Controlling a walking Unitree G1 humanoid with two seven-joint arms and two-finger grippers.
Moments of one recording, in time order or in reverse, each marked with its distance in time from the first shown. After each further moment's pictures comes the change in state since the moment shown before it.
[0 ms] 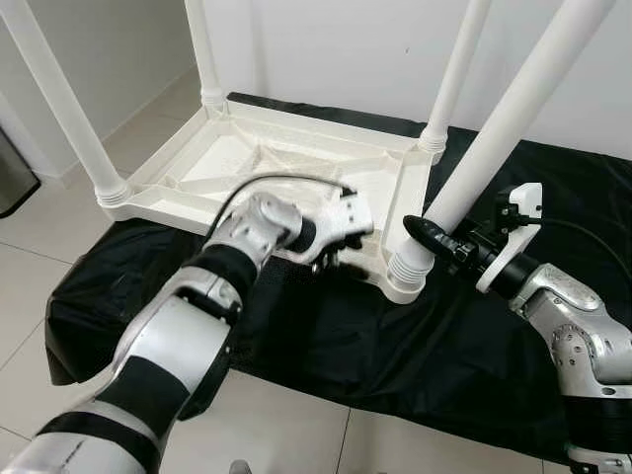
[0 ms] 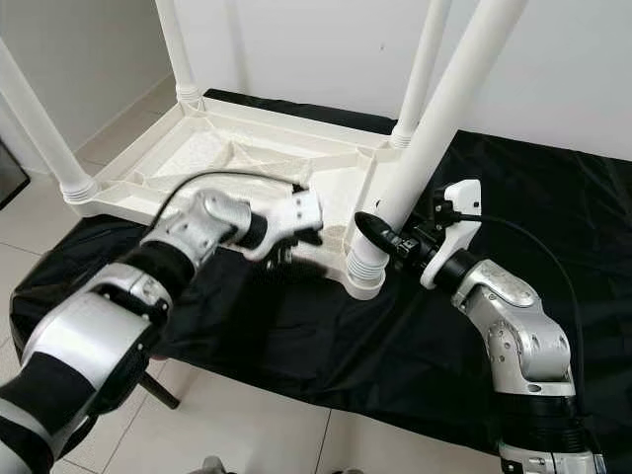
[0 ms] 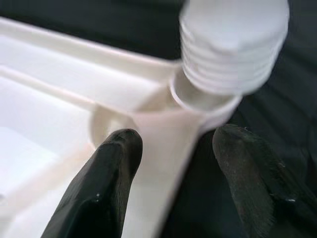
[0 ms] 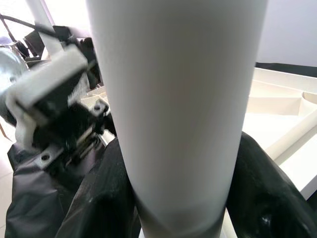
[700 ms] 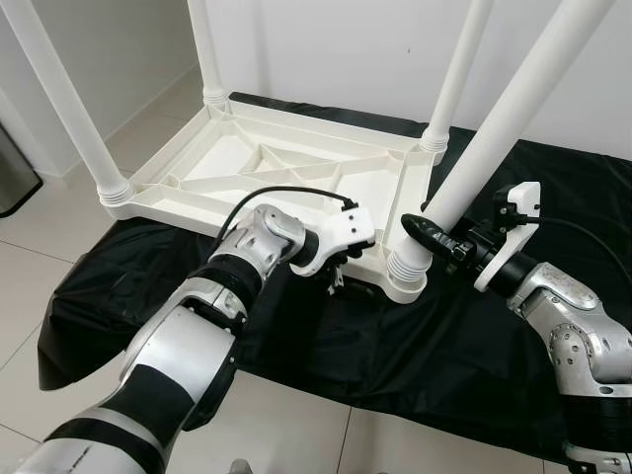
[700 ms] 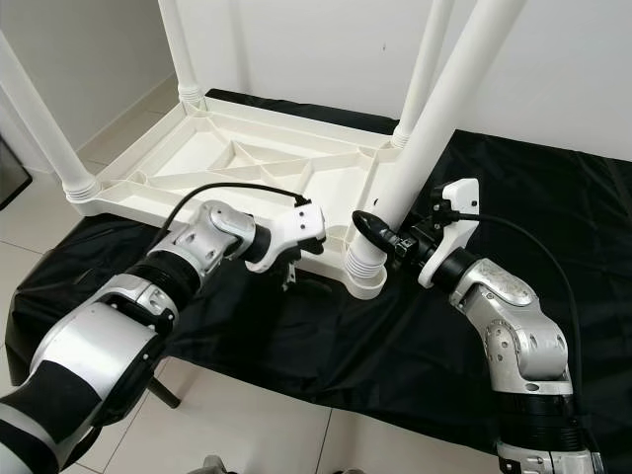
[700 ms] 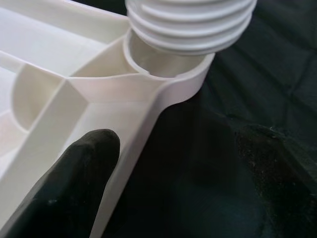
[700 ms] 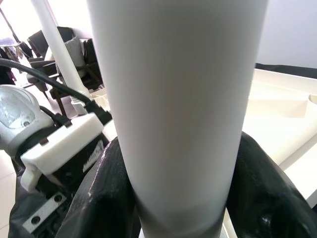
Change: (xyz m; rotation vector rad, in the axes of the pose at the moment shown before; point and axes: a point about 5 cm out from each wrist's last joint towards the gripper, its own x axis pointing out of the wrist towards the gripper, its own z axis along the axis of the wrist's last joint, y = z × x) left arm 0.021 -0.024 -0.026 -0.086 0.067 -0.080; right arm 0.002 0.001 0.000 0.001 -0.006 0.006
